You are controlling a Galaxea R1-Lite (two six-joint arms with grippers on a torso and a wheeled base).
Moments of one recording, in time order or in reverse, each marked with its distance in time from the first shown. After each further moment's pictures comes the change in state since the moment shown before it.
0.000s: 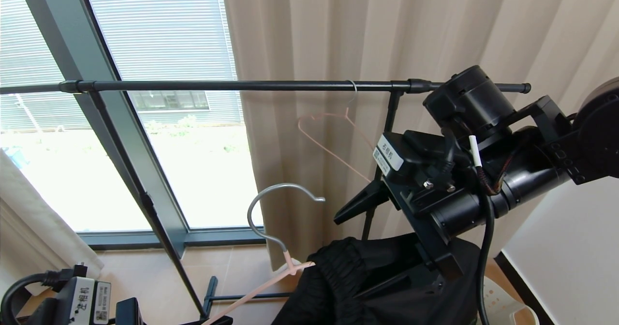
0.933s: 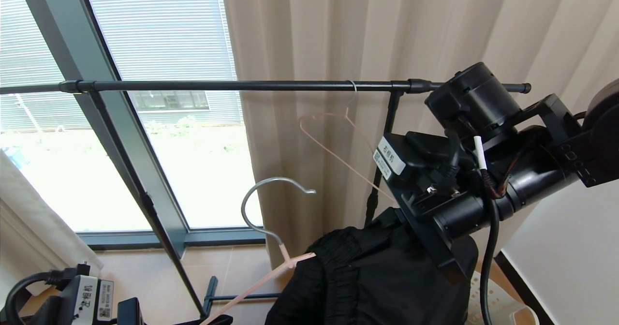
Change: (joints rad) left arm 0.004 0.008 0.004 -0.005 0.000 -0.008; right arm 0.006 -0.016 0.004 0.000 -0.018 0.001
